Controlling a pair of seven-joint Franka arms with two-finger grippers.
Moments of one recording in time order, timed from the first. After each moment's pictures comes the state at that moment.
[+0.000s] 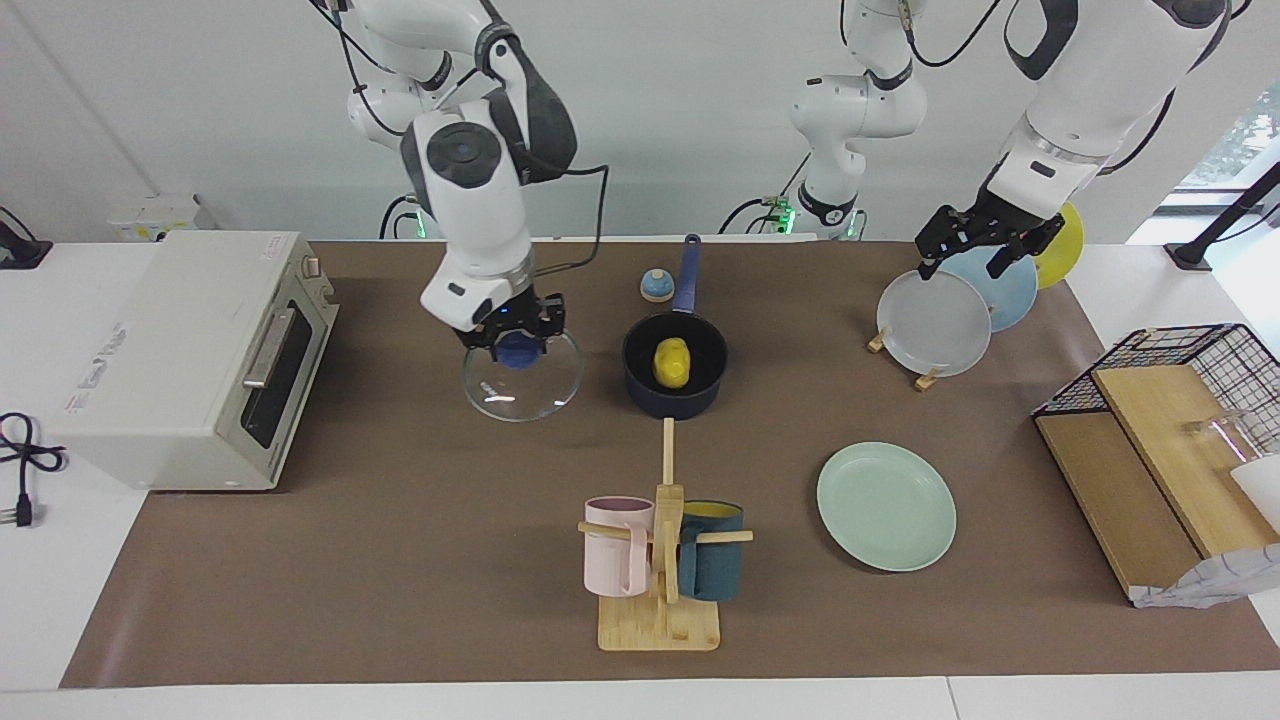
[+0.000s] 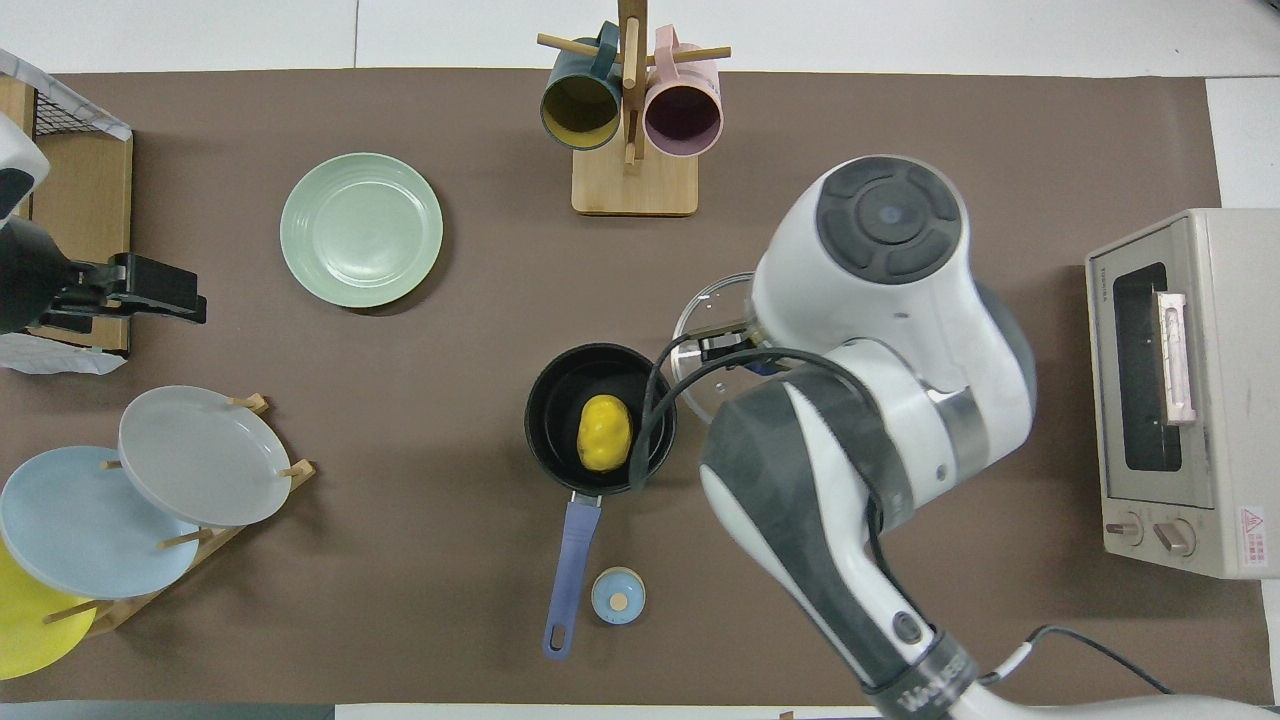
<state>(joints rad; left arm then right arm) -0.11 -0.03 0.00 -1.58 -0.01 1.58 -0.08 0.53 0.20 0.03 -1.68 0.02 1.85 0.45</state>
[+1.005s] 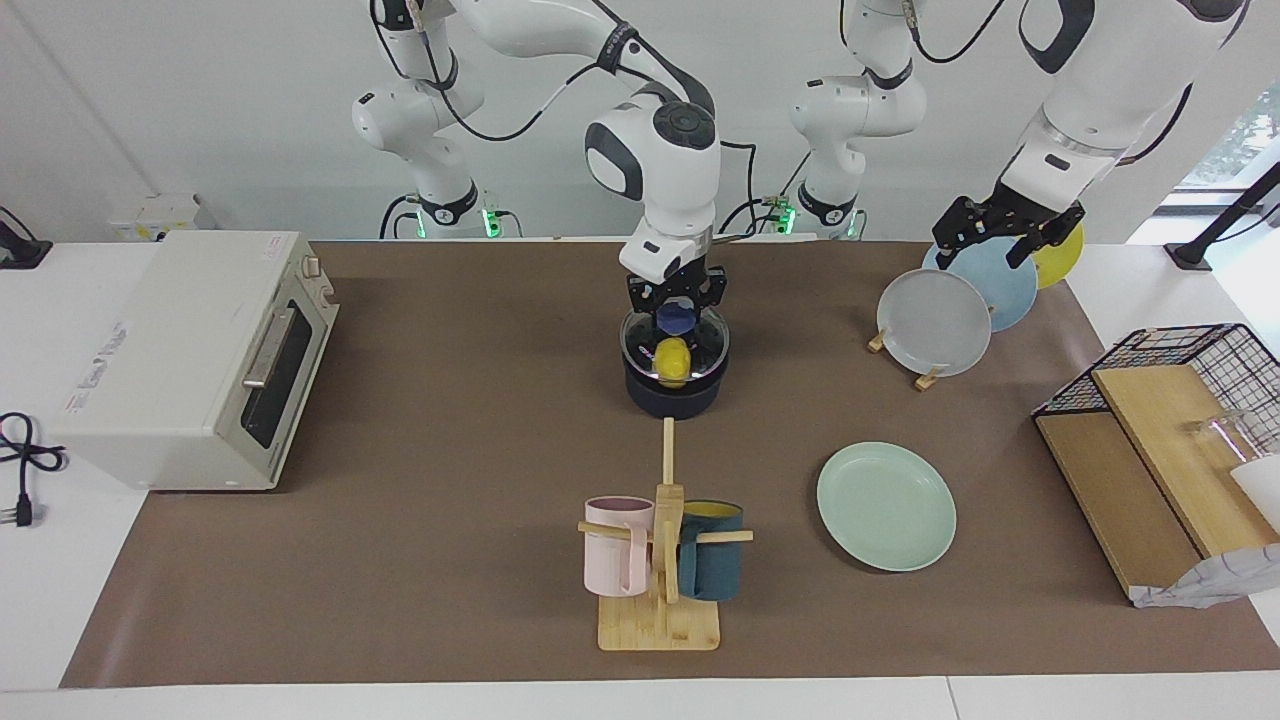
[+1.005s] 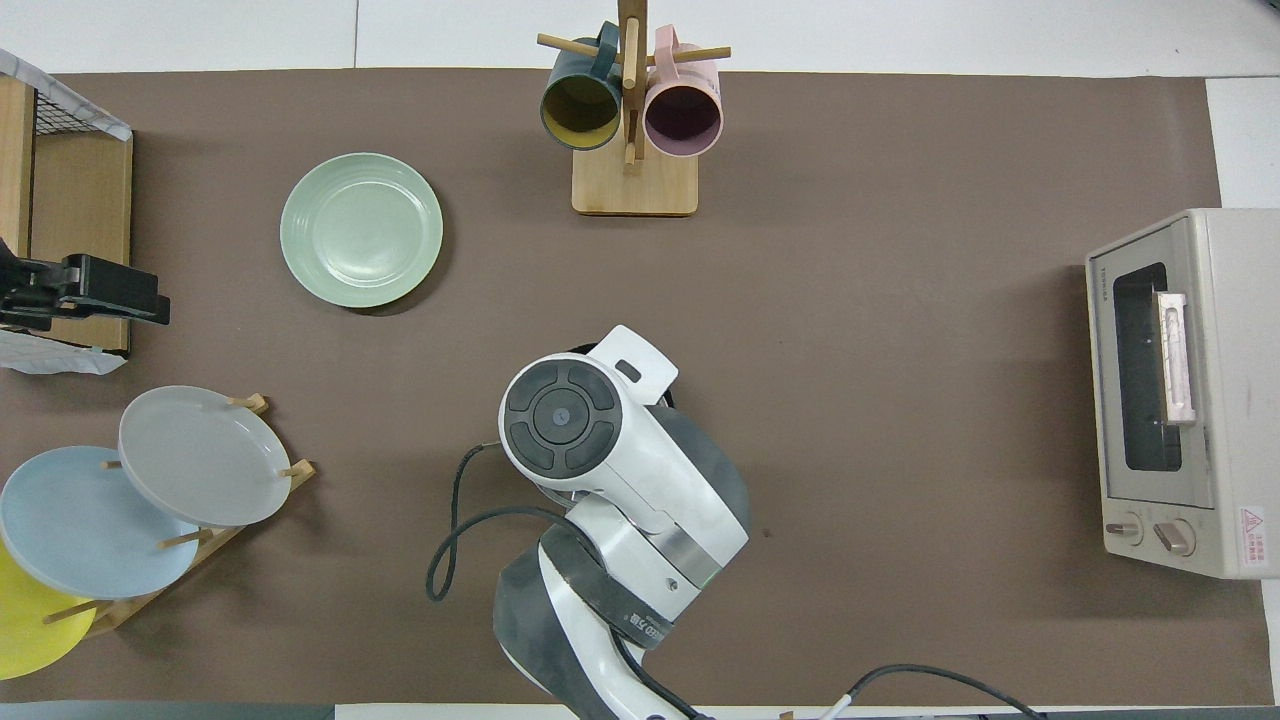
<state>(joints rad) -0.07 -0.03 -0.03 -1.57 -0.03 1.54 -0.06 0.73 0.31 0.03 -1.72 0.02 2.02 0.68</state>
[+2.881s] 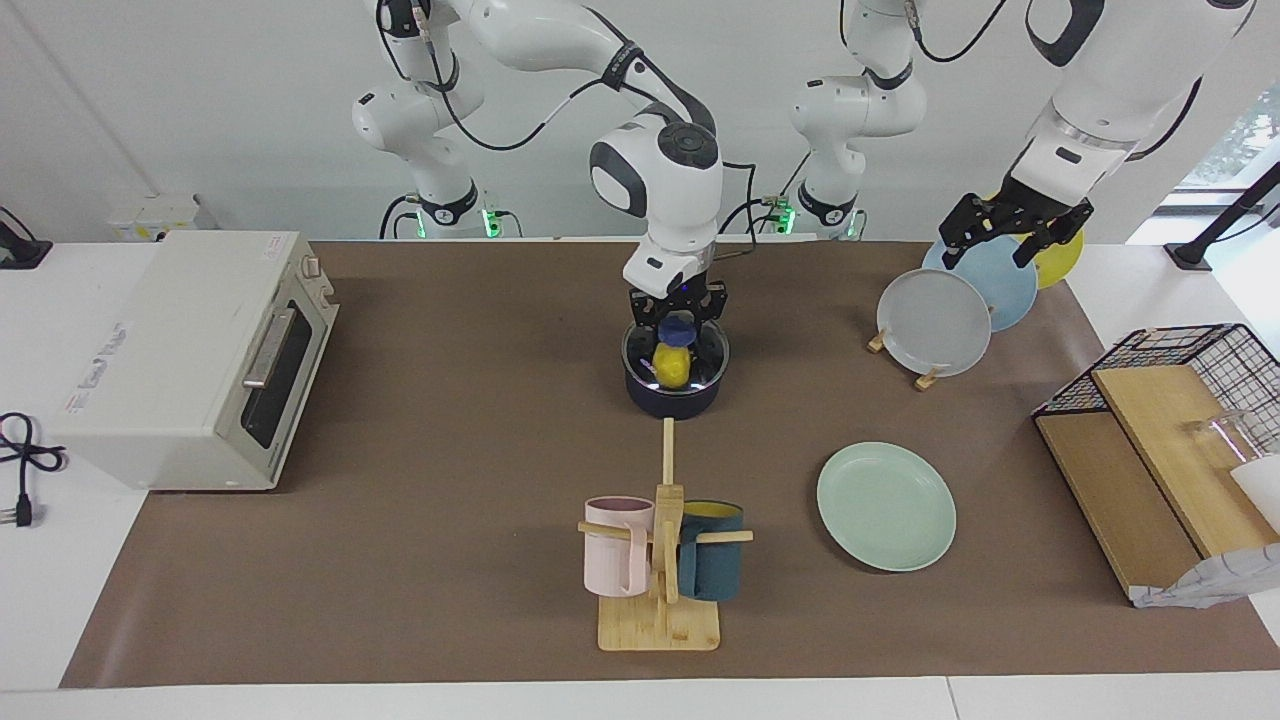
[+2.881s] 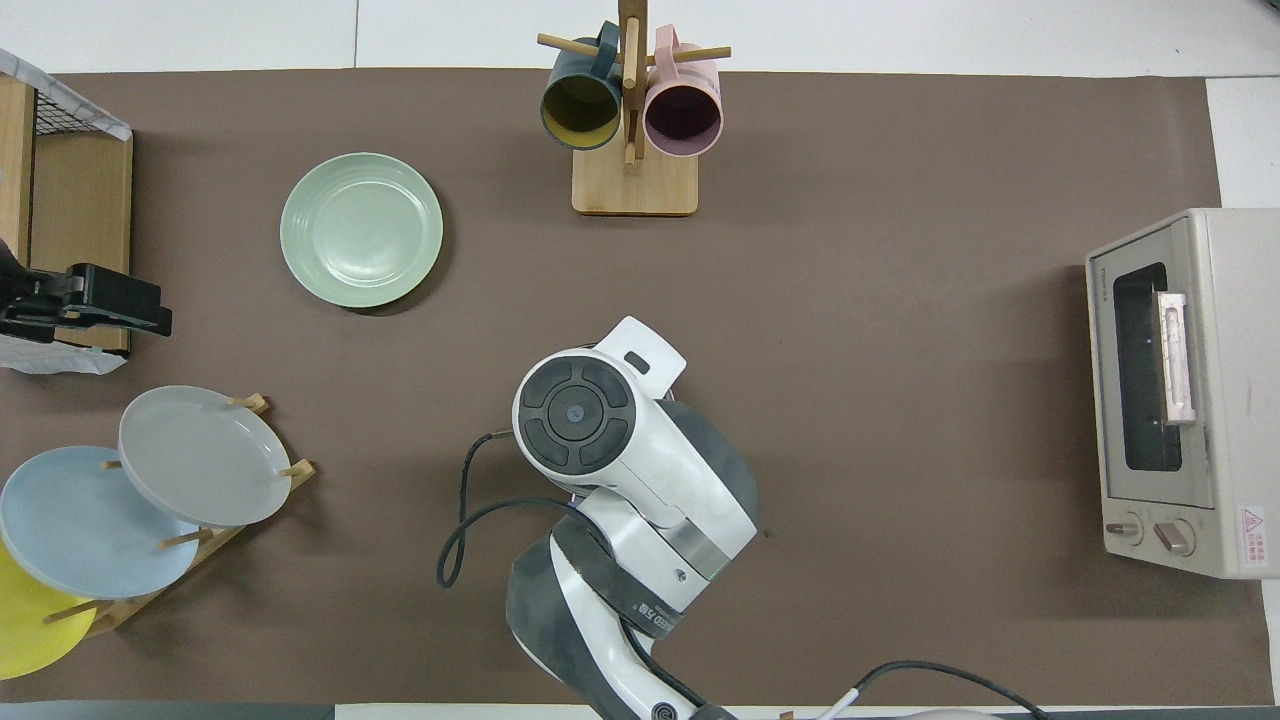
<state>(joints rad) -0.07 -0.03 -0.02 -1.58 -0.03 1.51 -0.06 0.73 0.31 0.02 -1.73 0.00 2.08 0.68</state>
